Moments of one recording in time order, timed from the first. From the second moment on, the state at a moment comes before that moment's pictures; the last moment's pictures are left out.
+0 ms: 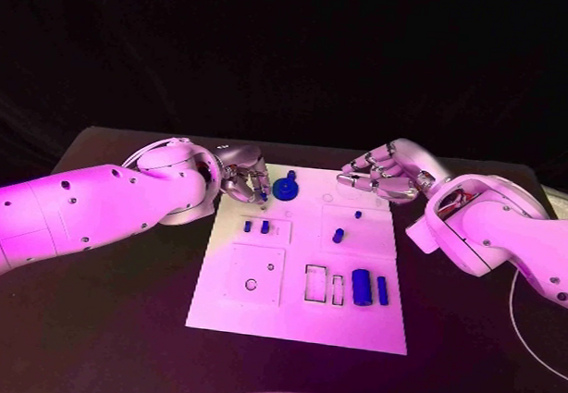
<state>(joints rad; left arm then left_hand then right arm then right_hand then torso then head) 1.22 -0.69 0.02 1.38 -1.37 -0.10 -0.18 1.42 -0.15 0.50 -0.02 0.11 1.14 0.13 0.13 0.07 1.25 0.06 0.11 0.08 1.47 -0.03 1.36 1.16 0.09 1.46 0.07 1.21 1.29 1.20 -0.93 0.03 1.69 -1.04 -0.40 -0.11 1.29 -0.02 -0.07 0.28 0.30 1.02 0.14 0.07 0.07 1.32 0.05 1.04 1.21 1.46 -0.03 1.47 1.31 0.05 1.43 0.08 1.39 1.23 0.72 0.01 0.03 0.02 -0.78</state>
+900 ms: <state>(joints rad) 1.22 -0.67 0.00 1.35 -1.38 -0.05 -0.19 1.42 -0.15 0.50 -0.03 0.11 1.14 0.13 0.12 0.07 1.26 0.06 0.10 0.08 1.47 -0.03 1.36 1.16 0.09 1.46 0.07 1.21 1.29 1.20 -0.93 0.03 1.69 -1.04 -0.40 -0.11 1.29 -0.02 -0.07 0.28 0.30 1.02 0.14 0.07 0.07 1.32 0.05 1.04 1.21 1.46 -0.03 1.47 1.31 0.05 1.43 0.08 1.39 1.23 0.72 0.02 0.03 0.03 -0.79</state>
